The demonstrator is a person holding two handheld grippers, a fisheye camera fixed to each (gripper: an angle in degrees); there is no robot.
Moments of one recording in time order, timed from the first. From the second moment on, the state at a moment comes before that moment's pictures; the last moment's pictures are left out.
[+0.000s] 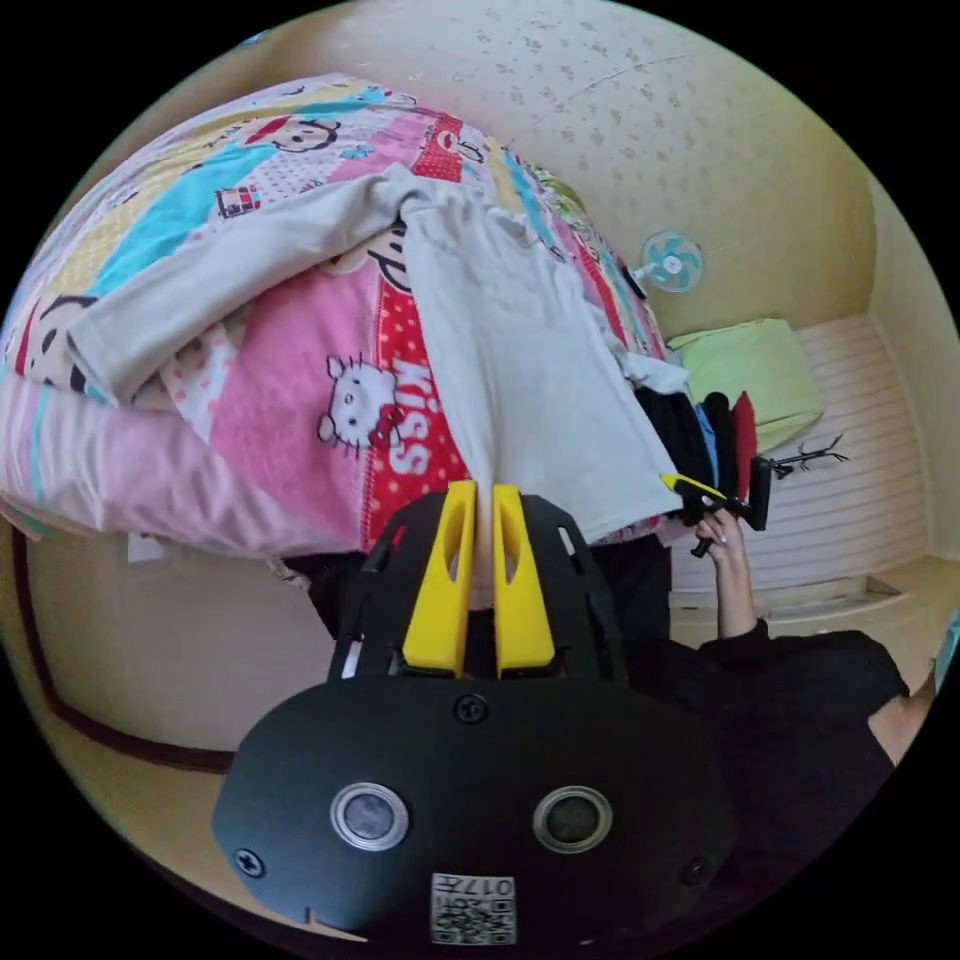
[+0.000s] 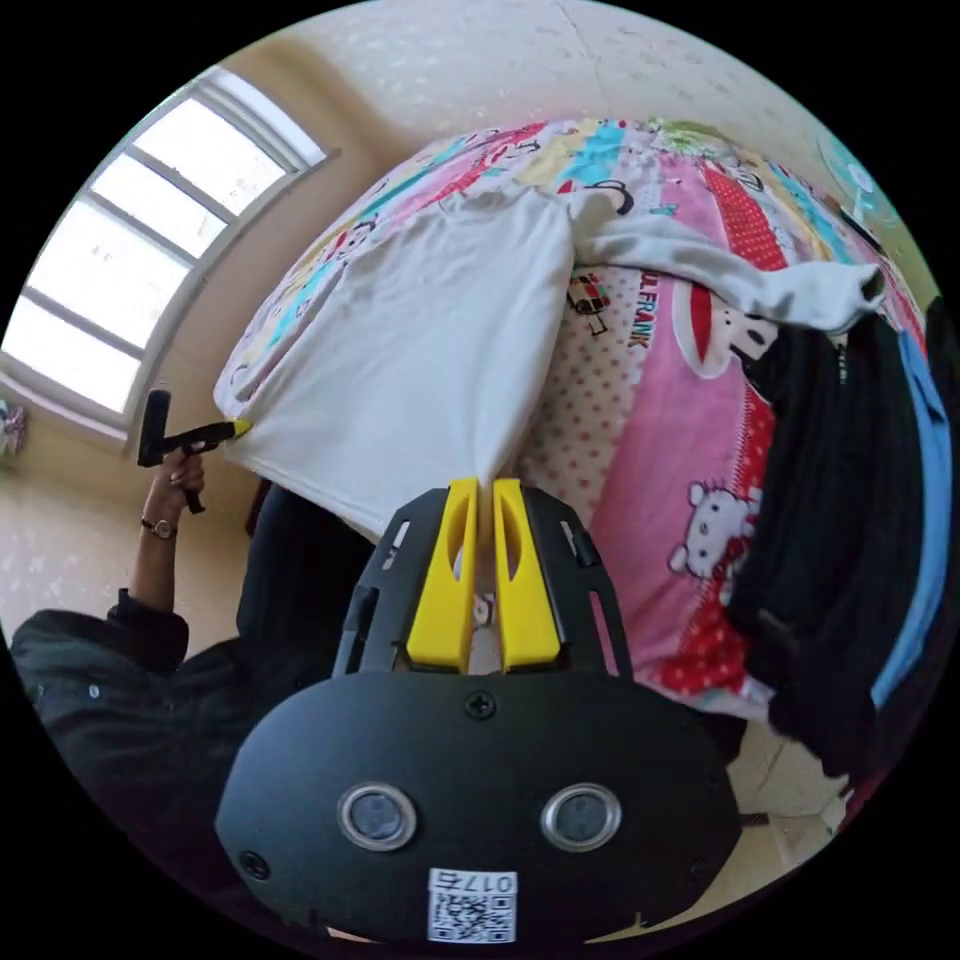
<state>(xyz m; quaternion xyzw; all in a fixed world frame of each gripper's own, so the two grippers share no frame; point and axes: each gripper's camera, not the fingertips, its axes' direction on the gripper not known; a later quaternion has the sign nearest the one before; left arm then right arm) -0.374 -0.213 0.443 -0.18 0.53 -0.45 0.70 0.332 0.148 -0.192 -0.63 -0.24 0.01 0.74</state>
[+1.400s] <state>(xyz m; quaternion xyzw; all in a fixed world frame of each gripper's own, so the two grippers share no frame) -0.463 0.167 0.413 0.16 0.21 -0.91 0.32 0.407 0.162 -0.329 -0.69 -0.30 0.13 0.65</state>
